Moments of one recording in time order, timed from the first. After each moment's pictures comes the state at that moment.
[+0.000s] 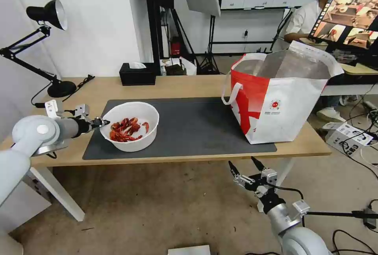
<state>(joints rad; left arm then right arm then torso) 0.73 -0.57 -0.27 -1.72 -1.63 0.65 -0.39 -1.55 0.95 0.31 1.98 0.64 0.22 0.01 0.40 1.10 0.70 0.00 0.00</state>
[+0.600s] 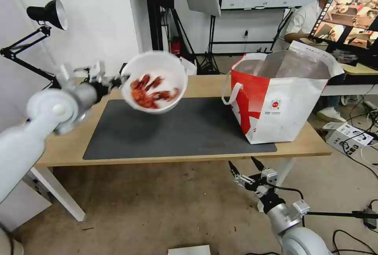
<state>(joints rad) 0.28 -0.68 0.07 -1.77 -1.57 0.40 -0.33 -1.55 0.95 0.31 1.98 0.64 0.22 0.01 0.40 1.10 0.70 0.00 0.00</state>
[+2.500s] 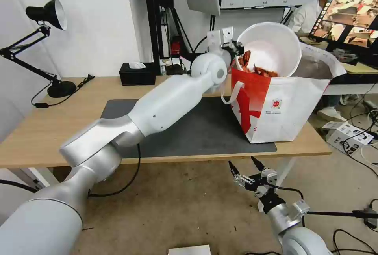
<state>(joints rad) -0.14 -1.45 0.55 -1.20 -1.28 0.19 -0.41 -1.54 0.95 0.31 1.98 0.64 0.22 0.01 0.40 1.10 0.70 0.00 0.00</state>
